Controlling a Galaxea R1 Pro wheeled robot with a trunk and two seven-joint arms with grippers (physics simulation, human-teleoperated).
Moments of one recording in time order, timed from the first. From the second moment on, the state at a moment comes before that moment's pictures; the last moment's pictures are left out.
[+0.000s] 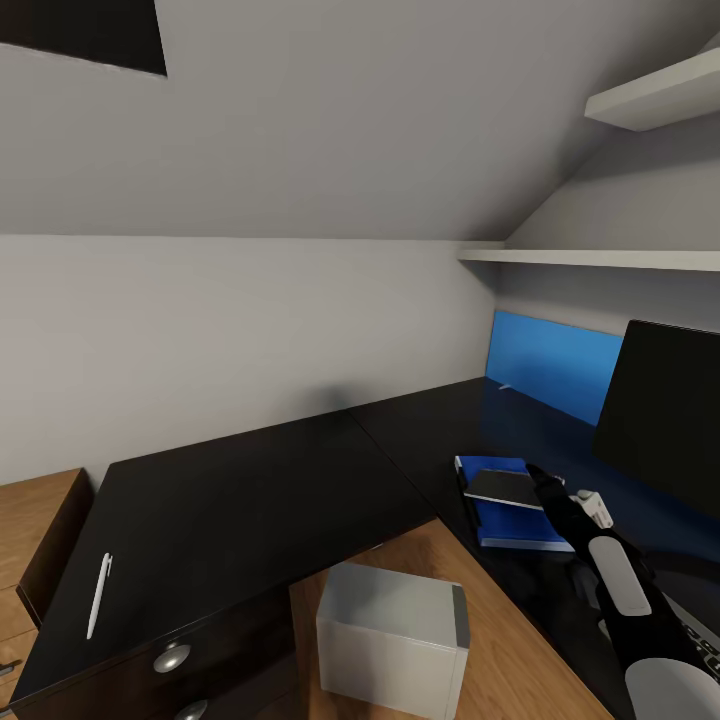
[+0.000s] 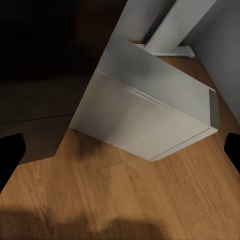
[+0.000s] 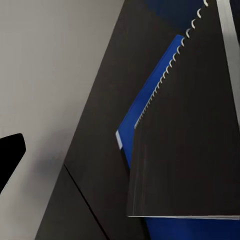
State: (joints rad) left arm 0.20 0.31 -0.68 -1.47 0.82 -0.13 0.39; right arm -0.53 -0.14 -0.32 -0.96 -0.97 0.31 0.01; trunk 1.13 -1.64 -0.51
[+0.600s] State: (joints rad) left arm 0.20 0.31 -0.68 -1.47 0.82 -0.13 0.39; right arm -0.53 -0.14 -0.32 -0.96 -0.97 0.30 0.01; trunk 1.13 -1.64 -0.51
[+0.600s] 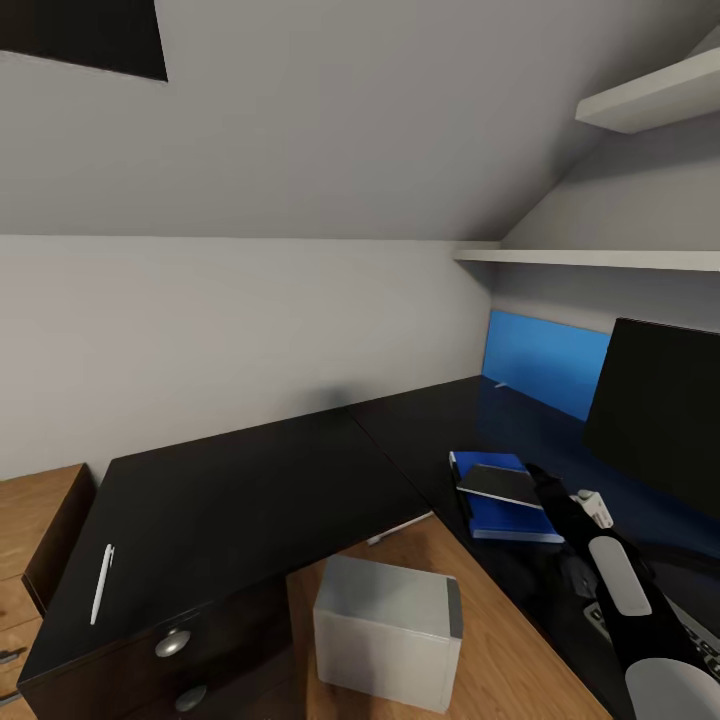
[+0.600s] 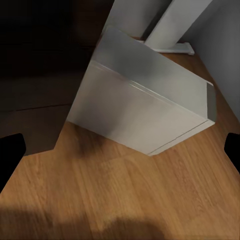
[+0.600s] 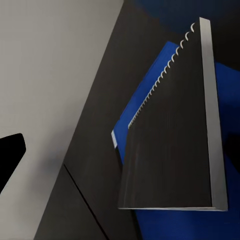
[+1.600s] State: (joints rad) left arm 0.20 0.31 -0.68 -1.44 0.82 -0.13 0.39; right arm -0.53 -0.14 -0.18 -1.13 -0.82 0.31 -0.19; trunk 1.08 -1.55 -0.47
